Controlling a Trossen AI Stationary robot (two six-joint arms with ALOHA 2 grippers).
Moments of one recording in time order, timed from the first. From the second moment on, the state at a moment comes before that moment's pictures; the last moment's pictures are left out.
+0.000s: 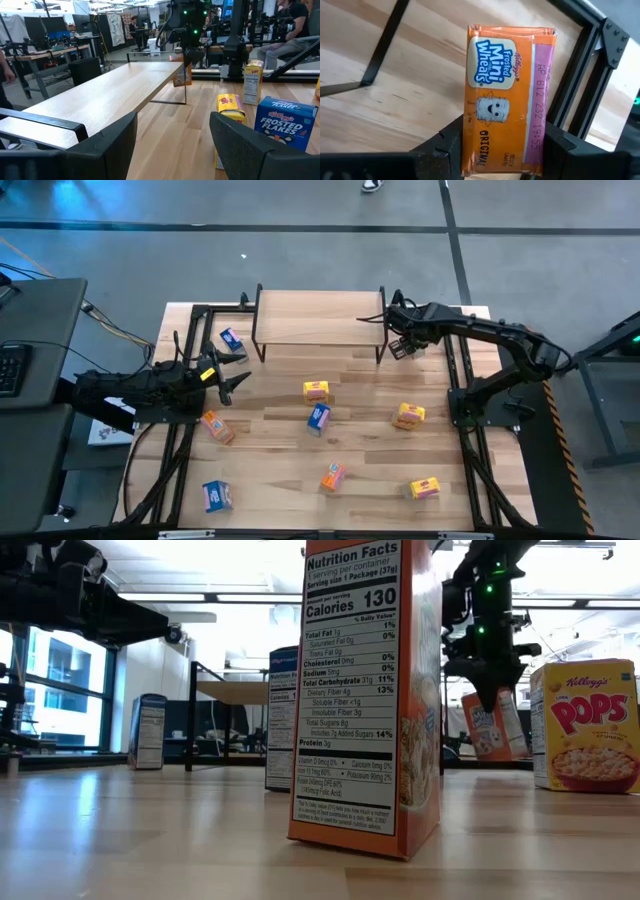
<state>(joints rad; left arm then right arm) -0.05 0.05 0.09 -0.06 -0.43 0.10 -0.55 1.43 1.07 -1.14 0.38 0.55</state>
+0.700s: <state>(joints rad) -0.05 0.05 0.09 -0.06 -0.43 0.11 -0.55 1.43 1.44 -1.28 0.47 0.46</state>
